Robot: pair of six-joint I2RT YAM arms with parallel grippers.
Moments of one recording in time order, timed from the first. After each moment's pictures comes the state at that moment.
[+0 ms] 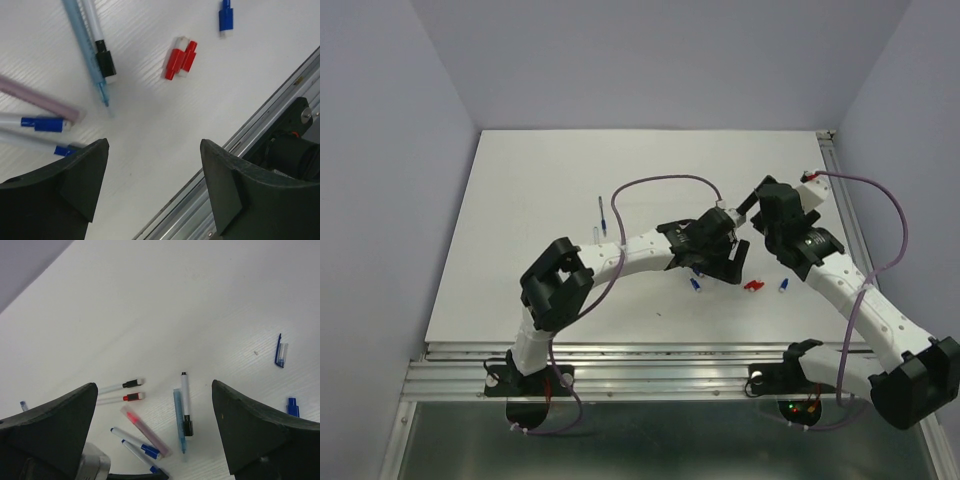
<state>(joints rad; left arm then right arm) -1.05 2.00 1.58 -0.38 0.14 -0.56 0.43 1.08 0.96 -0.50 0.67 0.86</state>
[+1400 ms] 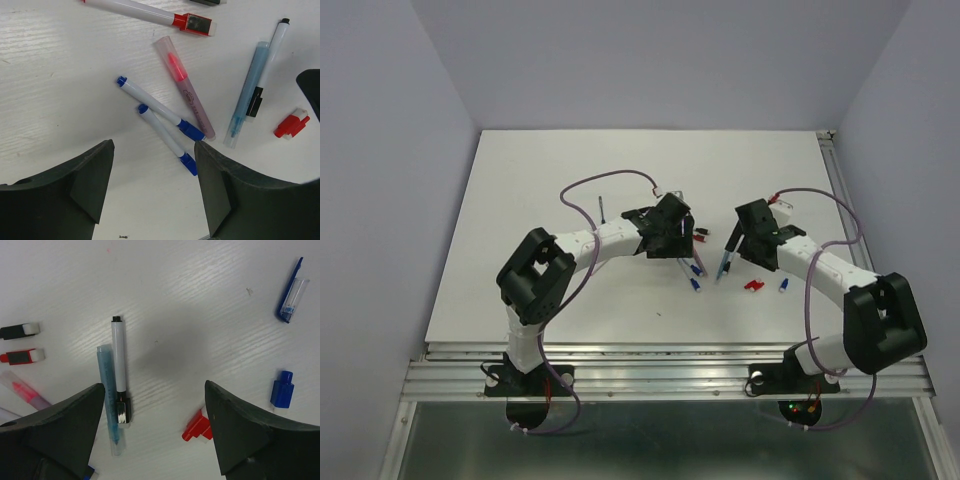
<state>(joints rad) -0.85 1.88 1.33 -0.40 -0.06 -0.74 0.37 1.37 0.83 -0.48 0.45 0.77</state>
